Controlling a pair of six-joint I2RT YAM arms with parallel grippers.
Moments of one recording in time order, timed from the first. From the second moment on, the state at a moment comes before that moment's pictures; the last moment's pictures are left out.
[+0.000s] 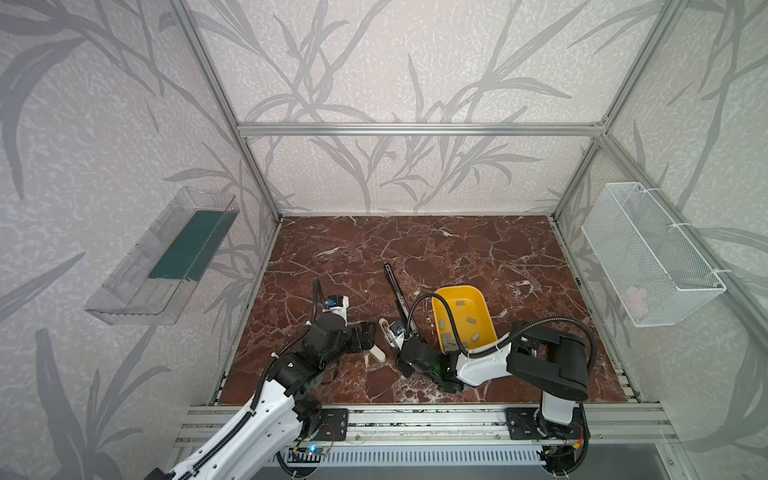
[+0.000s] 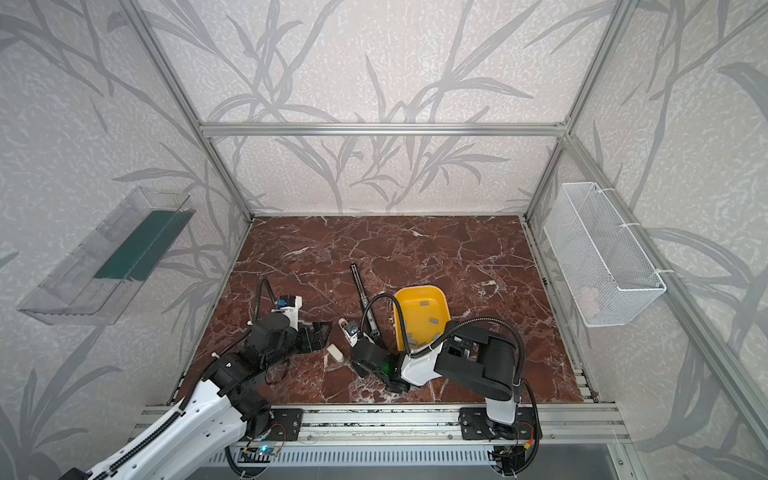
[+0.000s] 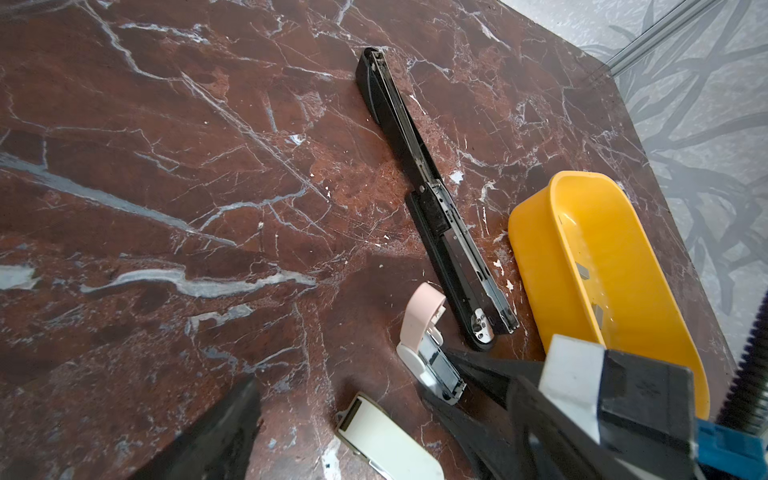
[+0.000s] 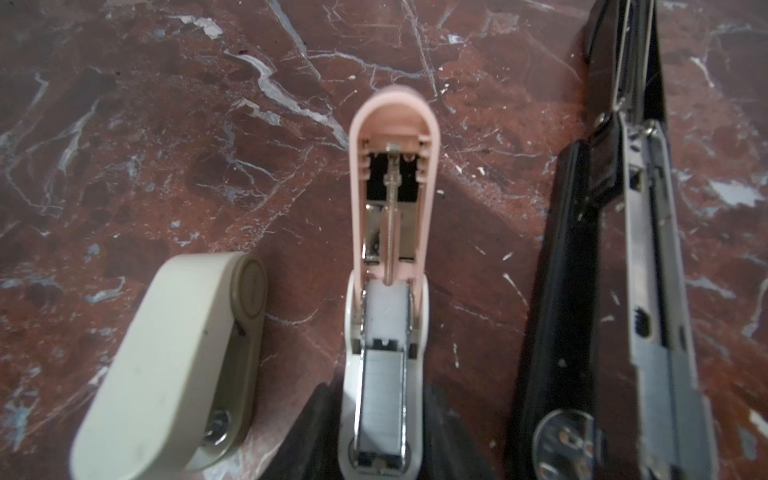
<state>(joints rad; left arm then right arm) -0.55 0.61 0.38 -0.41 -0.05 -0.62 1.22 1.87 0.72 0.47 0.34 0.35</state>
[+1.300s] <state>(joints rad) -0.35 0.96 0.40 -0.21 0.16 -0.60 1.22 1.89 0.72 0.52 0.35 0.36</state>
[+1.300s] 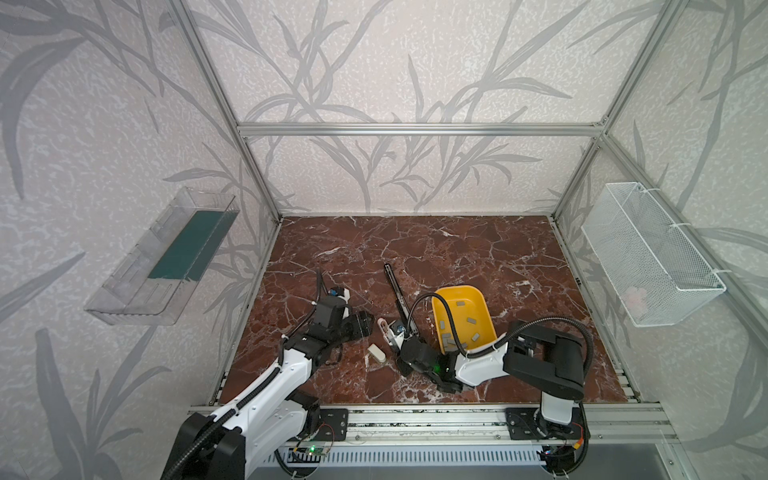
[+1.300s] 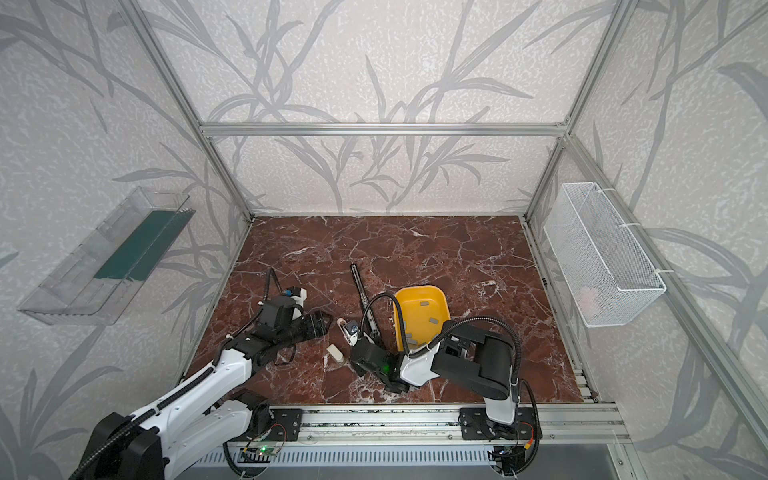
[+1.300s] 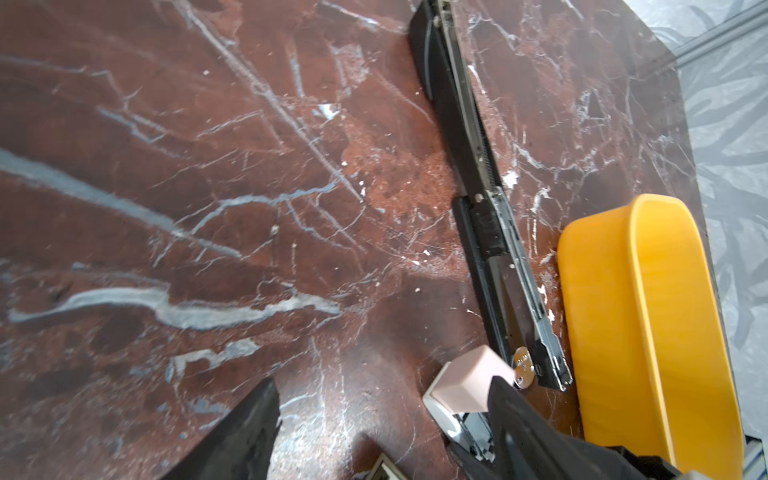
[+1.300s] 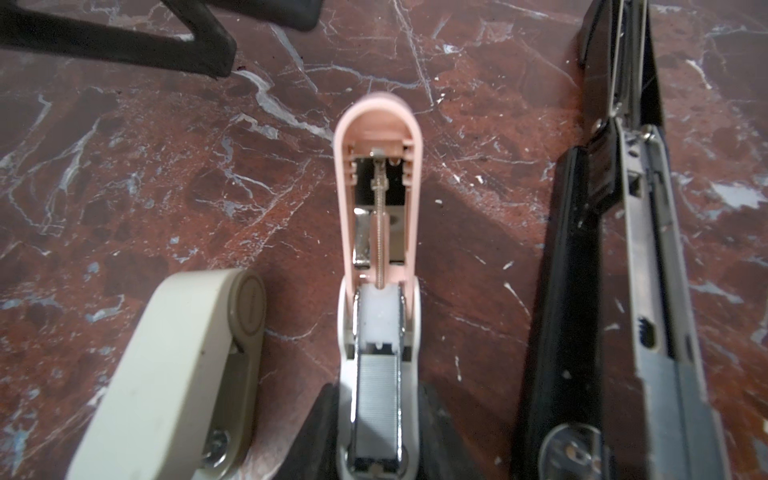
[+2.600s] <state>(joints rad) -0.58 1.06 0.28 0.05 0.13 -0.52 1.21 1.93 0.75 0.55 0.31 0.37</state>
